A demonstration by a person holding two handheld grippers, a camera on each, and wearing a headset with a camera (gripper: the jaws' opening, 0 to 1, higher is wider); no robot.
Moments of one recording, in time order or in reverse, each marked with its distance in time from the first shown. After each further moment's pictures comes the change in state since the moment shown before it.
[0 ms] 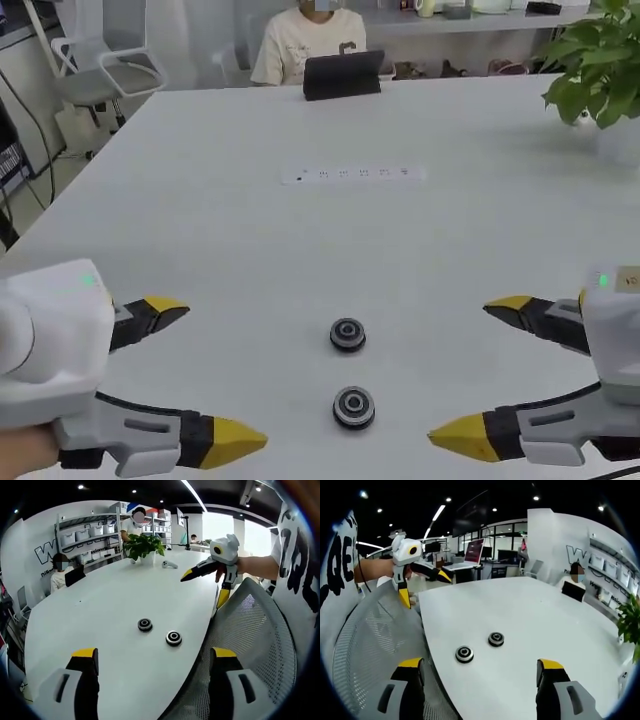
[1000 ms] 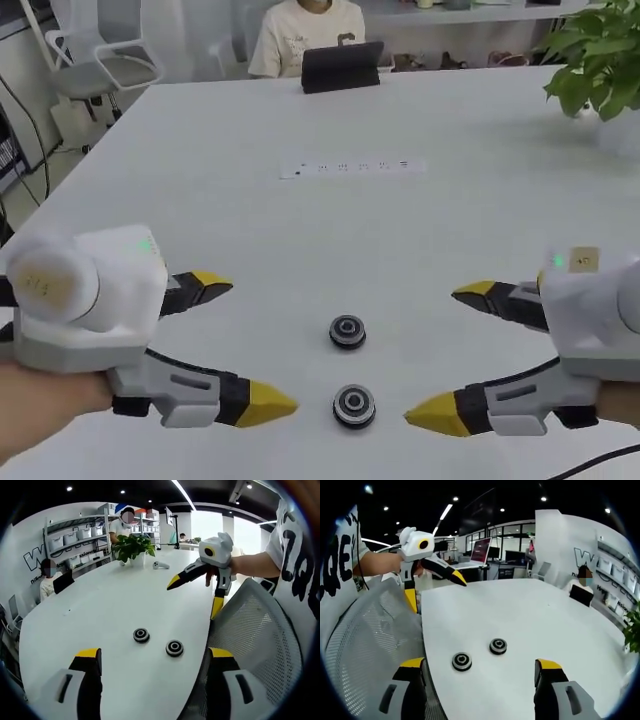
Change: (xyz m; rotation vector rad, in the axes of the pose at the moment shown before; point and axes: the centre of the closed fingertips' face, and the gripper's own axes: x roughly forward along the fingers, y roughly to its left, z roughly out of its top) left arm 0.035 0.004 0.019 0.062 0.001 -0.088; right arm 0.027 -0.005 0.008 -0.037 -0.004 0.055
